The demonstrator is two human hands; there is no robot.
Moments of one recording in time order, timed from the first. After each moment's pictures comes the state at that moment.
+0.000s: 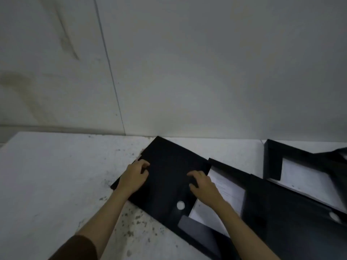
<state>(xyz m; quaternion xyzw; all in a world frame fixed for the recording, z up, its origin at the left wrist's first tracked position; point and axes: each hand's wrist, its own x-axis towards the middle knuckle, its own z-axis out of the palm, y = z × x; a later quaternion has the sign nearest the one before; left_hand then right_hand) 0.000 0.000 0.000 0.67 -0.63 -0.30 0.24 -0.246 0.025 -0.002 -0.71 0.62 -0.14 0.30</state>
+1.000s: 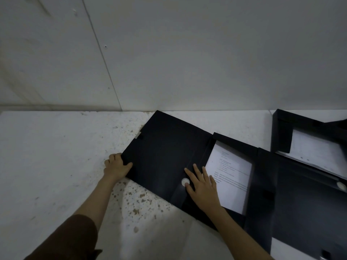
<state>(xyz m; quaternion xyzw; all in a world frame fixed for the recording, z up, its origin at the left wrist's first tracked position) 0.049 -0.001 -0.051 0.80 -0.51 -0.31 0.06 -0.225 0.071 -0.079 -0.71 0.67 -0.03 0.23</state>
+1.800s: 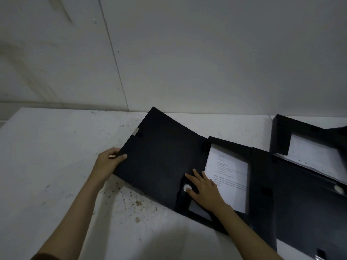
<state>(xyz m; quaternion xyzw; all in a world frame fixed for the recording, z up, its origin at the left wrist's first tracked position) 0.062 0.054 0.019 0.69 -0.43 -0.43 0.38 -0.239 0.084 -0.061 -0.72 0.62 0.01 0.30</state>
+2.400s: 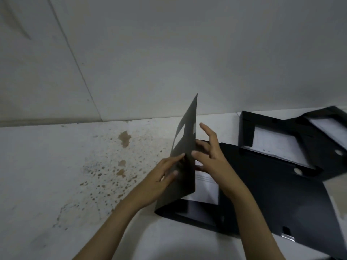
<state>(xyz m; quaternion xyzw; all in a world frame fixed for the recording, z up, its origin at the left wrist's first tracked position) -0.114 0.103 0.059 0.44 -0.72 -0.47 0.25 -0.290 0.116 0.118 -0.53 0.52 -0.42 0.52</state>
